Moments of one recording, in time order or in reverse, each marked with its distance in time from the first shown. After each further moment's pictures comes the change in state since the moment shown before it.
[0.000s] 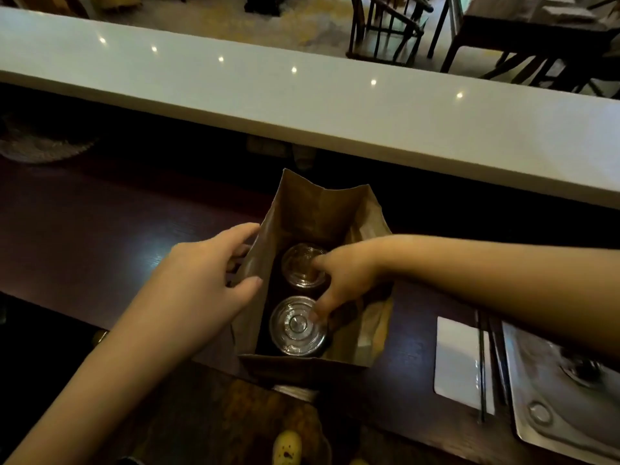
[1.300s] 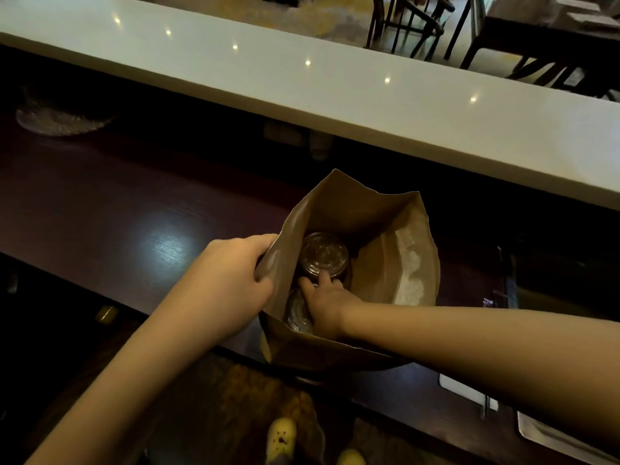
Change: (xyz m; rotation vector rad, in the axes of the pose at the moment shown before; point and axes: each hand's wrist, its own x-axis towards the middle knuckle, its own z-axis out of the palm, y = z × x) left_hand -0.005 -0.017 0.015 -0.013 -0.093 0.018; right_hand 0.069 -0.020 0.089 0.102 0.122 0.008
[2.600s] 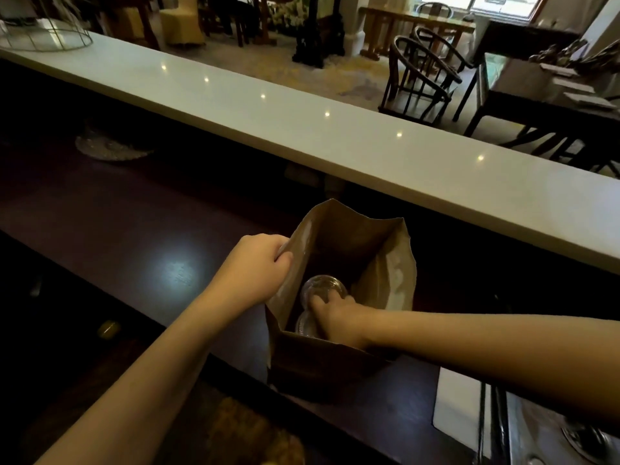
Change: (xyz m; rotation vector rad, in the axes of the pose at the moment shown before) left_hand 0.024 -0.010 0.007 -0.083 0.224 -0.071; right_hand -0.045 -0.012 -0.037 -0.164 -0.022 -0.035
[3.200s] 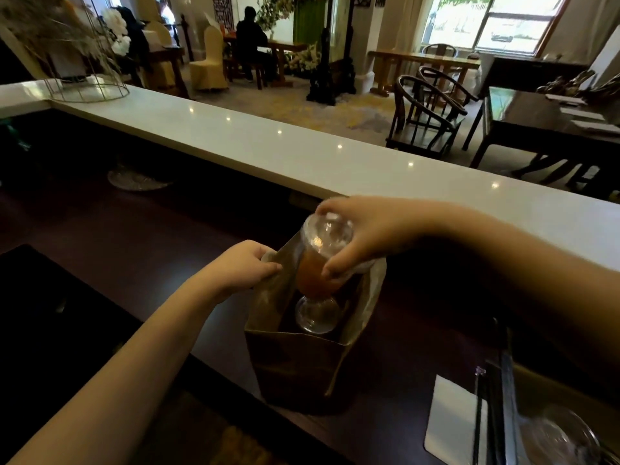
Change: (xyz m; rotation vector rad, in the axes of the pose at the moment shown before) left_hand 0.003 0.015 -0.019 -0.249 -0.234 -0.204; right_hand -0.112 0.031 -0.124 0.099 0.390 -0.277
